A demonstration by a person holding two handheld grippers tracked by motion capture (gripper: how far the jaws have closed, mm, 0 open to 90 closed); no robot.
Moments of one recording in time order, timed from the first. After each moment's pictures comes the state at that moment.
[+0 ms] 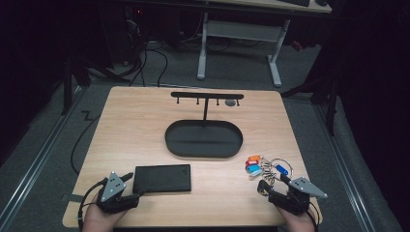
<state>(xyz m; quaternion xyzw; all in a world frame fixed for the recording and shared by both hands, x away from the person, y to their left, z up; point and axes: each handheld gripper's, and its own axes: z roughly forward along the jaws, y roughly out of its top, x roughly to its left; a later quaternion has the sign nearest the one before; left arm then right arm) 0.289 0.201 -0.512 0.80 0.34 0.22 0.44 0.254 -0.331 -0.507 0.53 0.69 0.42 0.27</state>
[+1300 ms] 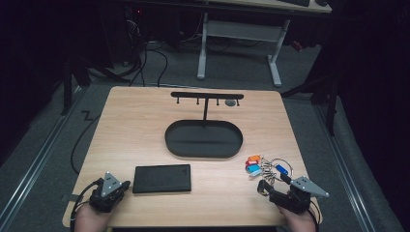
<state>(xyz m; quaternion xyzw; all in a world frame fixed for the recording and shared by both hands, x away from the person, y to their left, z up) 0.297 0.221 -0.532 0.83 0.39 0.22 0.34 0.259 -0.337 -0.510 0.52 0.69 0.43 0.26</state>
